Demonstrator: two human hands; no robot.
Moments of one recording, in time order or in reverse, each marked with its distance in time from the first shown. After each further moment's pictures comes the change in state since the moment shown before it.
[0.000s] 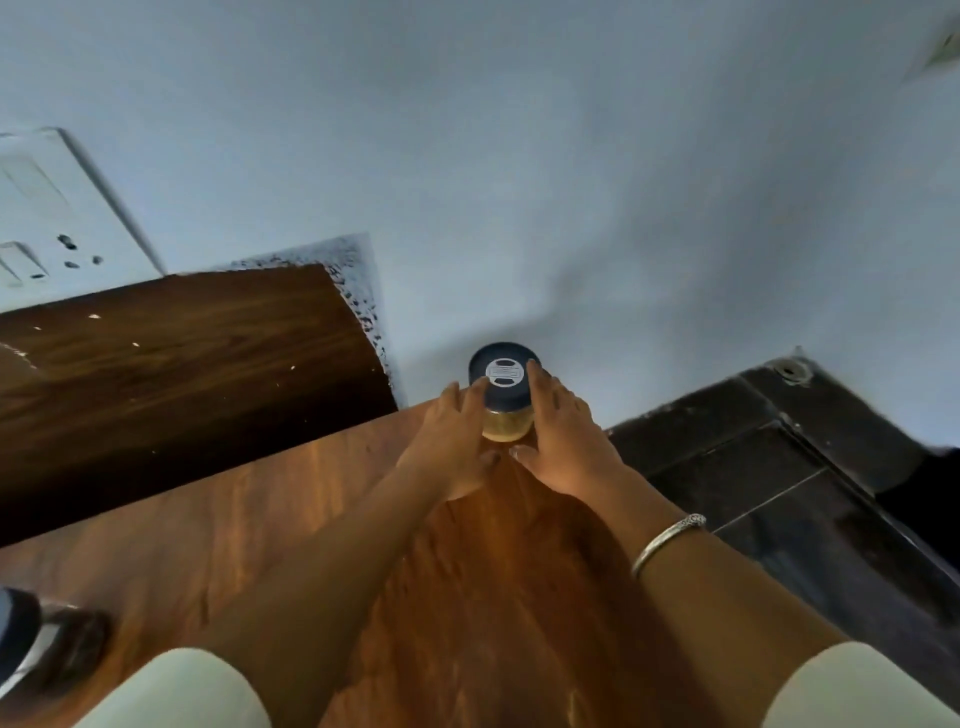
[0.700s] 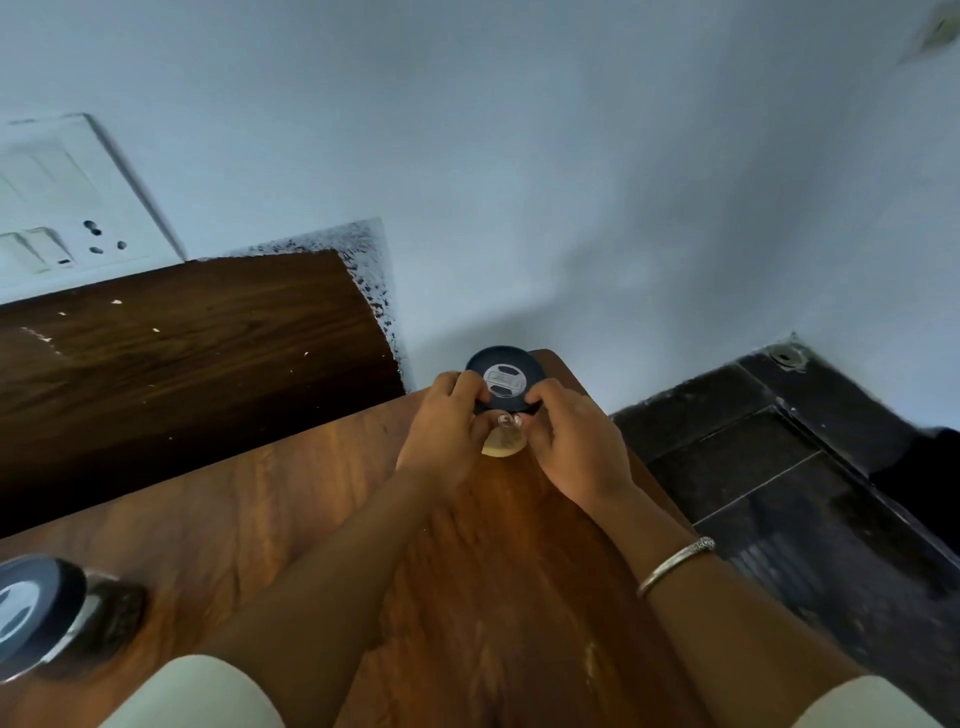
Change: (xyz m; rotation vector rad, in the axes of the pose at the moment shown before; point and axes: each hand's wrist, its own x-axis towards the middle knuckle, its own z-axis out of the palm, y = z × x) left_hand -0.033 -0.012 -0.007 -0.249 0.321 0.084; right_hand -0.040 -0.016 0.011 0.167 0.389 -0.126
